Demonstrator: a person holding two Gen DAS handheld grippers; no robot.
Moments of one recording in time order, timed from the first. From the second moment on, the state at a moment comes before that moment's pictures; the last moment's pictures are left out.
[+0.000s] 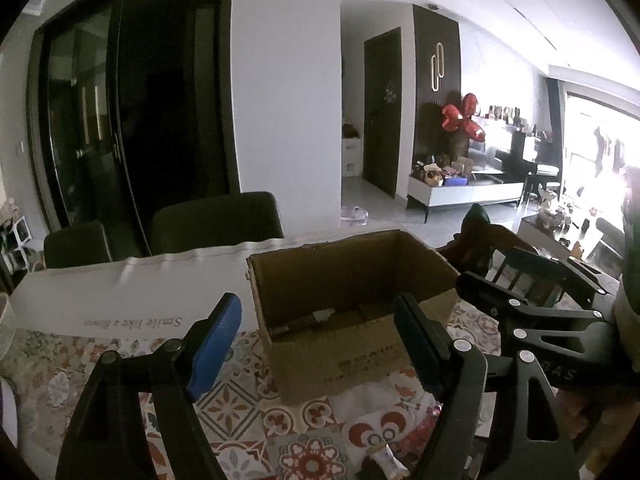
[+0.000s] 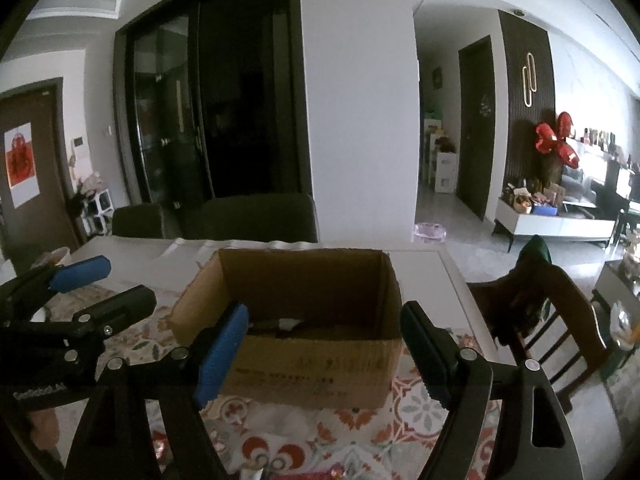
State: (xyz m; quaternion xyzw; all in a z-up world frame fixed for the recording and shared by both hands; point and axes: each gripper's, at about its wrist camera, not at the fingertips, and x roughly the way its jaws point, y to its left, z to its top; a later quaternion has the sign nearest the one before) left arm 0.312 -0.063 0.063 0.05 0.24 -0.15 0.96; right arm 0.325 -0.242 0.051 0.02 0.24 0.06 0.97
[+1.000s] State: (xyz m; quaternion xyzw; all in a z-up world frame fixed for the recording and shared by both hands) left arm 0.219 -0.072 -0.005 0.08 0.28 -0.17 0.94; right arm 0.215 -0.253 0.004 0.01 0.26 0.00 0.97
